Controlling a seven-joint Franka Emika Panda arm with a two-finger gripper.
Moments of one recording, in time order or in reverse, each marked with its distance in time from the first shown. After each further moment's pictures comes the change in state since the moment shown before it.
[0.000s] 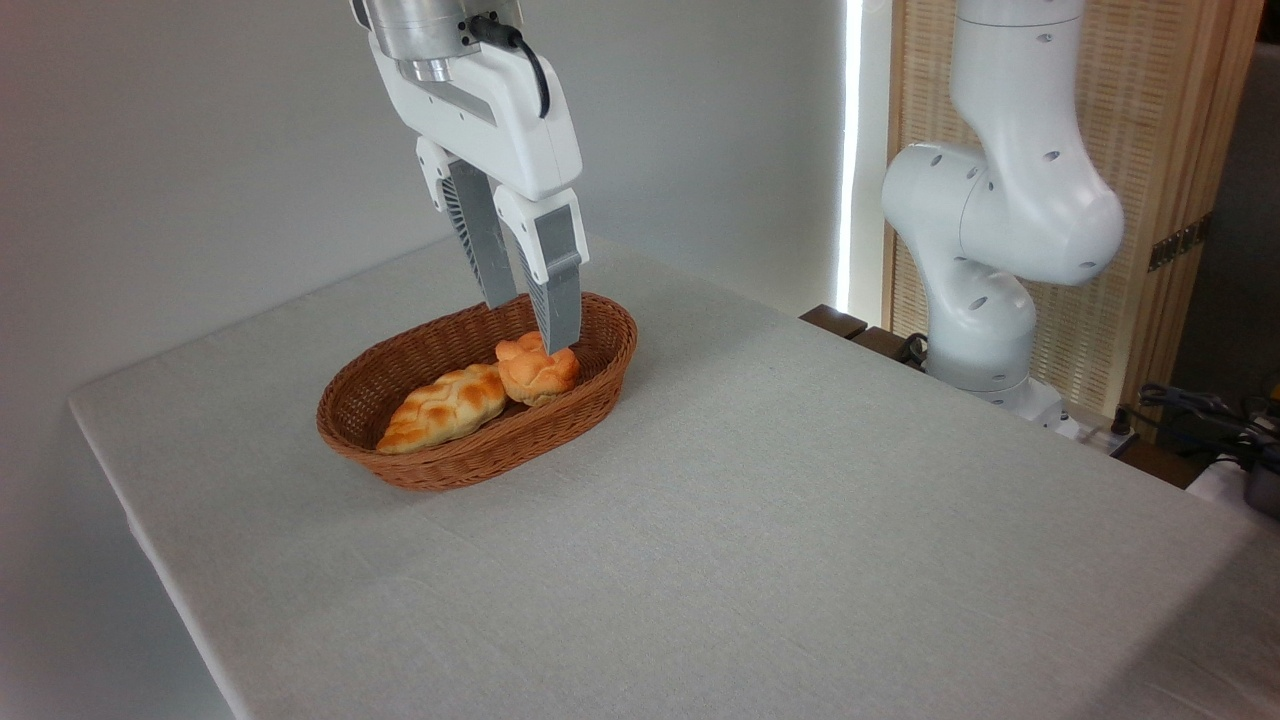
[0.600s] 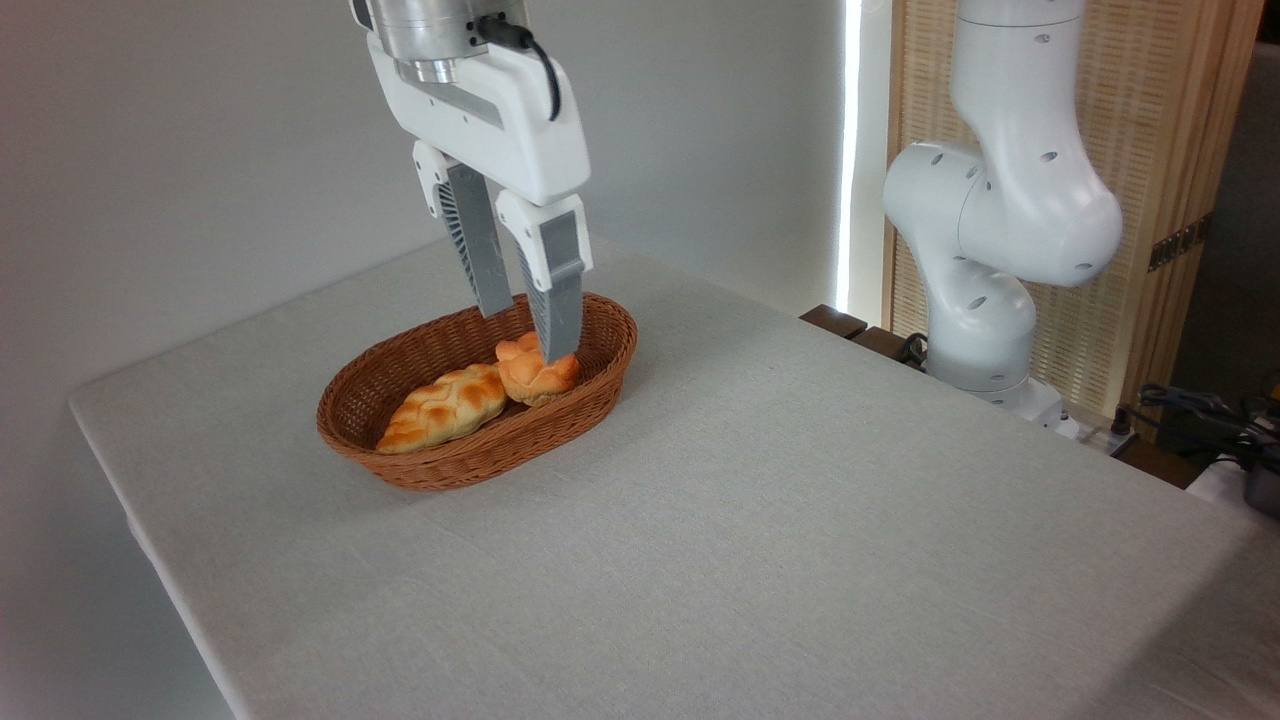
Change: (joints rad) arm -0.040 0.003 0.053 0.000 -0.002 0.029 -0.001
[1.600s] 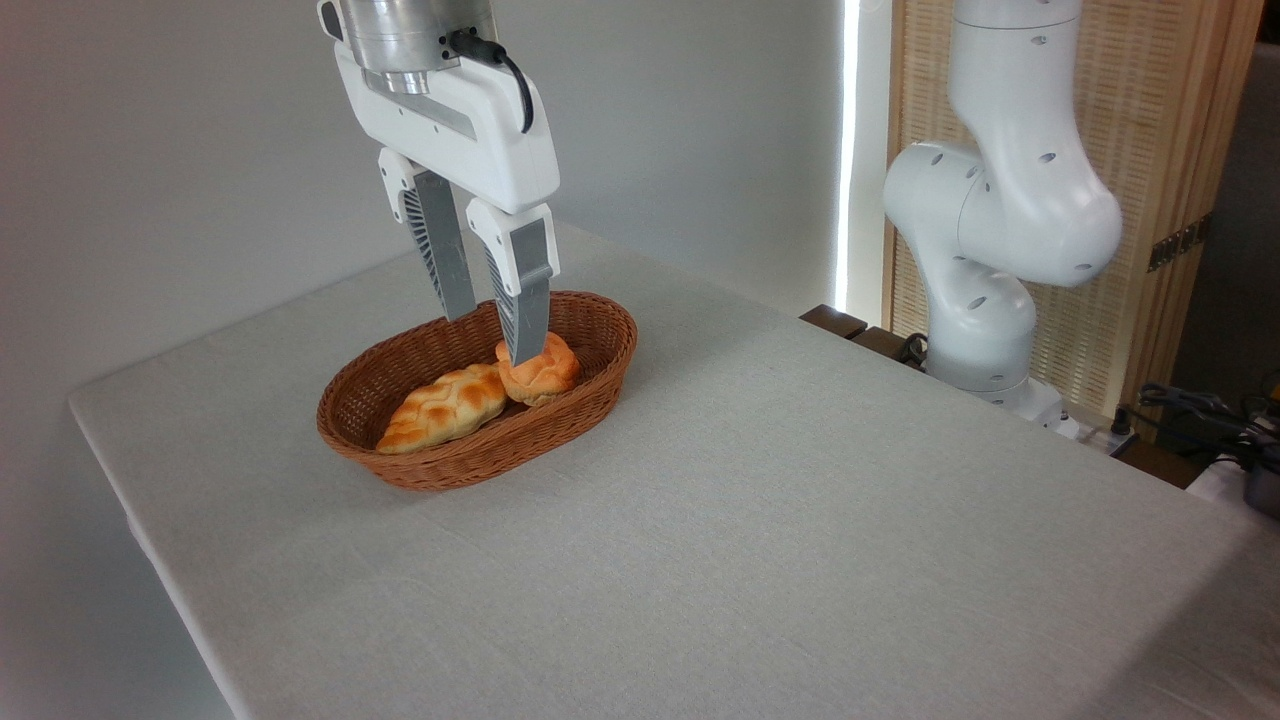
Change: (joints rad) arm -0.003 0.020 -0.022 -0.001 -0.029 0.052 -0.095
